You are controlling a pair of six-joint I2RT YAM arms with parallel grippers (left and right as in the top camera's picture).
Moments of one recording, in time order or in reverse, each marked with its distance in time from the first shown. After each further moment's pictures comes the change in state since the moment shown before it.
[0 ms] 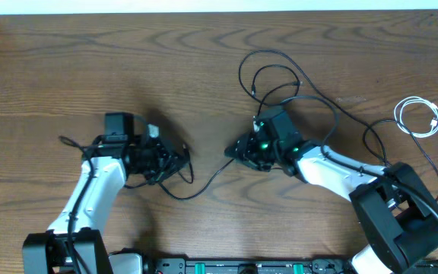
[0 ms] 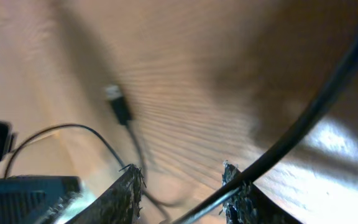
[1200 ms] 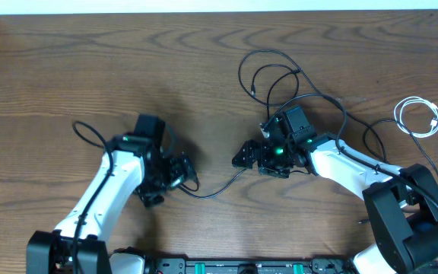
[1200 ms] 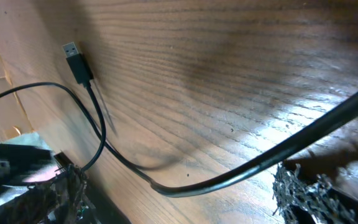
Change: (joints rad) left arm -0.197 0.000 0.133 -0.405 -0.453 -0.034; right arm -0.093 -0.029 0.016 -0.322 -0.084 -0.405
